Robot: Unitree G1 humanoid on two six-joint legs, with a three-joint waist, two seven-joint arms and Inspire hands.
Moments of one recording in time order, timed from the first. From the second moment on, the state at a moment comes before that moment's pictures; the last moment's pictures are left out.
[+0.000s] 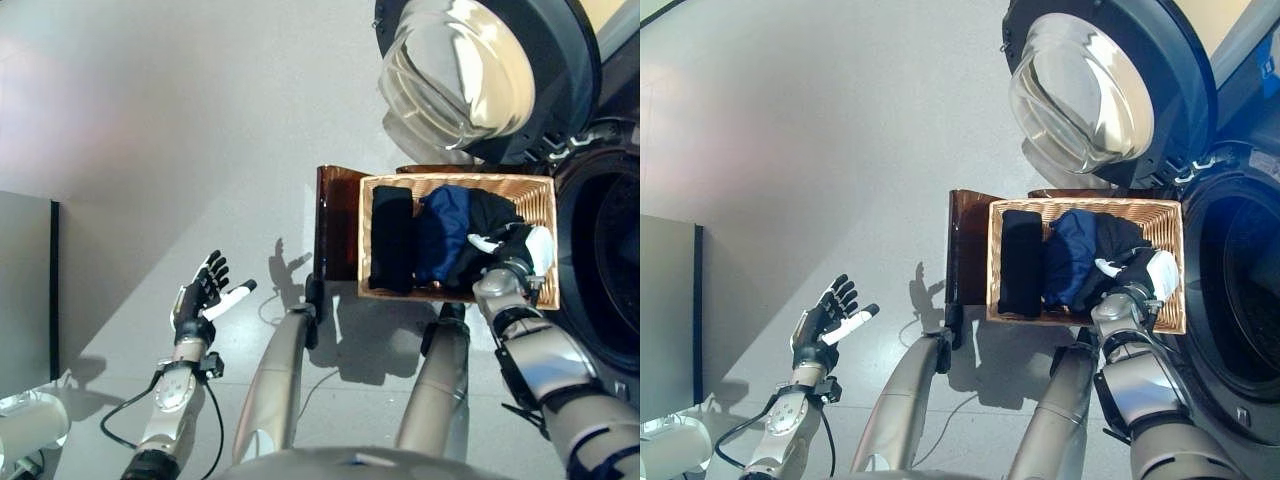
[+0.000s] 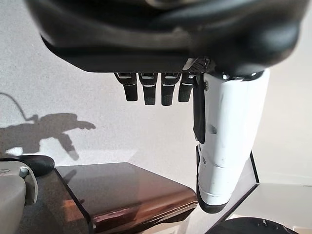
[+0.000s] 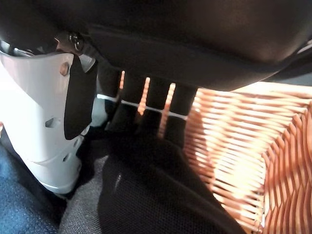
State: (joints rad) left arm 0.12 0.30 -0.17 0.44 -0.46 -0.42 0.09; right arm -0.74 -0.48 0.26 1.42 0.15 -0.15 -0.61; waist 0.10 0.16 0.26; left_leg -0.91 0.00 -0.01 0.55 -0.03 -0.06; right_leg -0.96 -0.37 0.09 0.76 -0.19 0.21
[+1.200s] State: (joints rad) left arm 0.11 0.23 -0.14 0.68 -0.53 -0.42 0.10; right arm -0.28 -0.25 -0.11 1.03 0.92 -0.44 -0.29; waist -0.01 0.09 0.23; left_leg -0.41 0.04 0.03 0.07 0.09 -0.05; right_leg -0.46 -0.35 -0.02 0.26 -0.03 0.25
